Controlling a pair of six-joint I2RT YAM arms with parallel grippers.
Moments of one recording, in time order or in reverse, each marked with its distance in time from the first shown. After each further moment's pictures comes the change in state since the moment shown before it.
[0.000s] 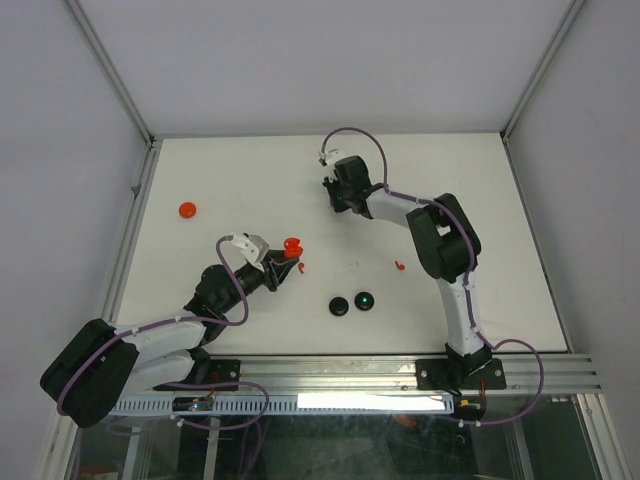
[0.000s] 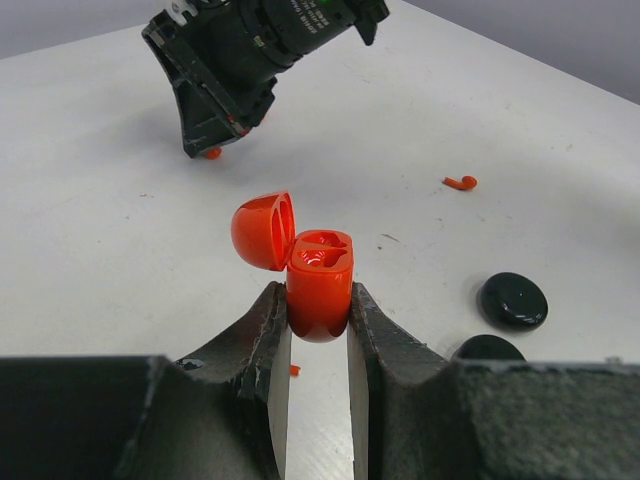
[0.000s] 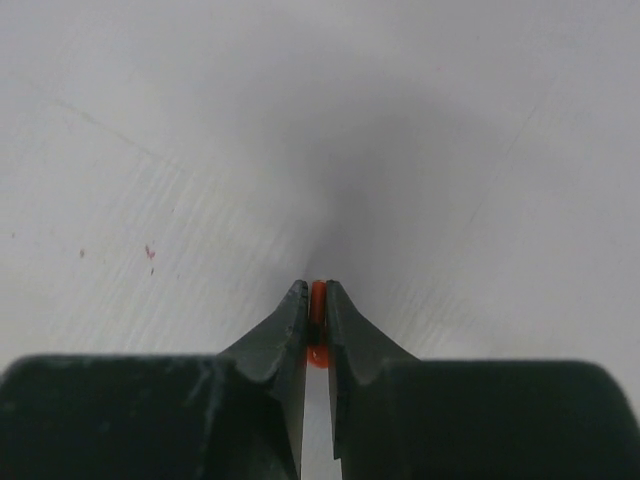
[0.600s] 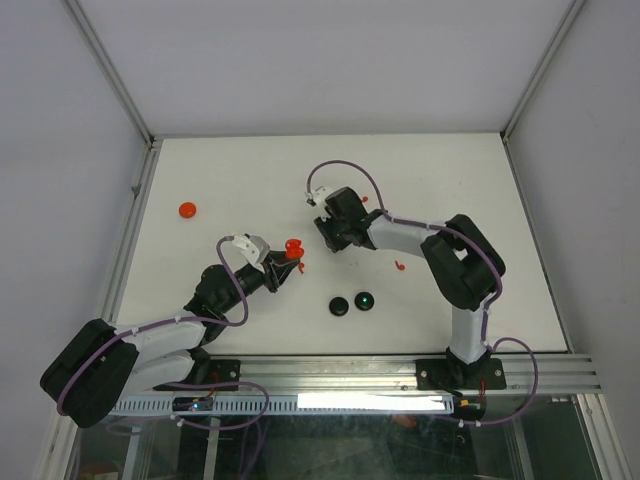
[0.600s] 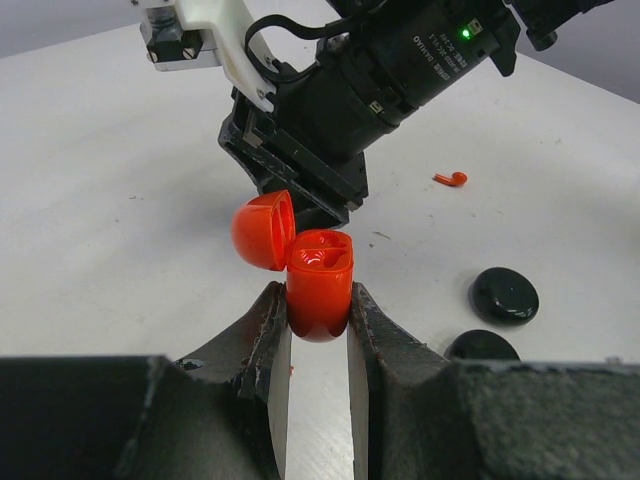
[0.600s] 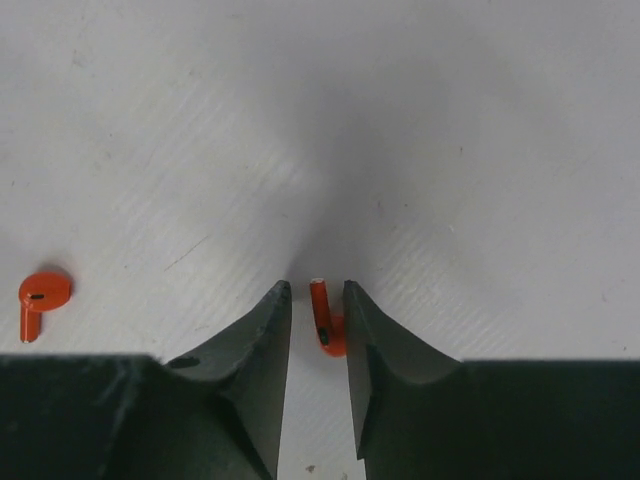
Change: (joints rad) left arm 0.000 0.000 0.000 0.000 0.024 0.003; right arm 0.153 -0.291 -0.351 -0.129 -0.026 -0.045
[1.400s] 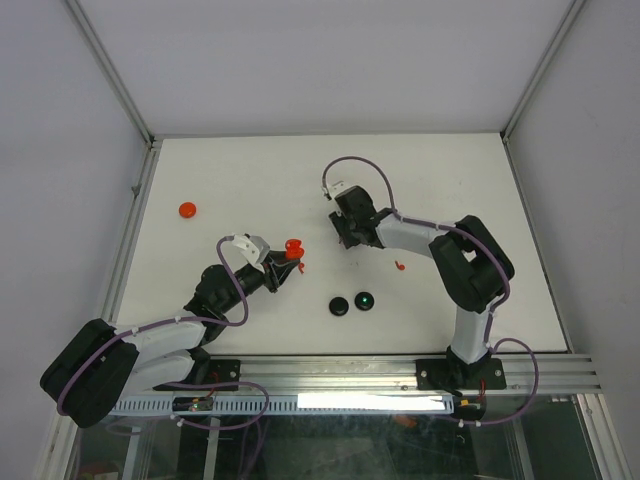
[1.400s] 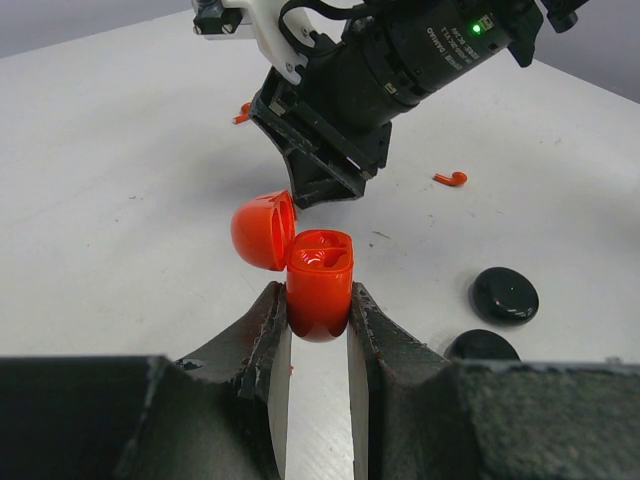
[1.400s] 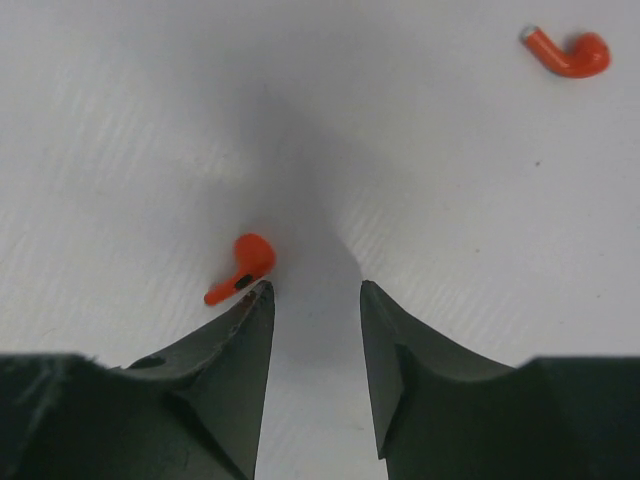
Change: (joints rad) left arm 0.000 0.000 0.000 0.000 0.001 0.000; right arm -0.021 -0.059 -0.061 -0.033 0.211 0.021
